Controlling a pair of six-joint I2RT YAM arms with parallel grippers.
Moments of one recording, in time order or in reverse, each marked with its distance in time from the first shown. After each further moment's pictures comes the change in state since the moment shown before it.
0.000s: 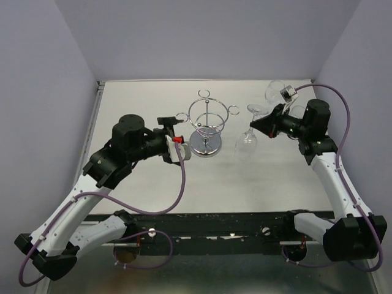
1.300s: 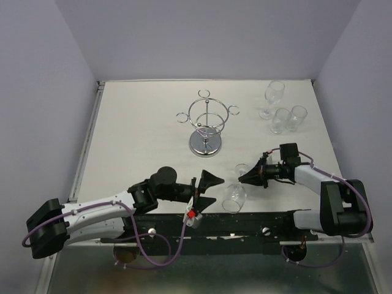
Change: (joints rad) left arm -0.446 -0.005 -0.747 0.789 0.200 0.200; right arm -0.005 0.197 -0.499 -0.177 -0.277 0.774
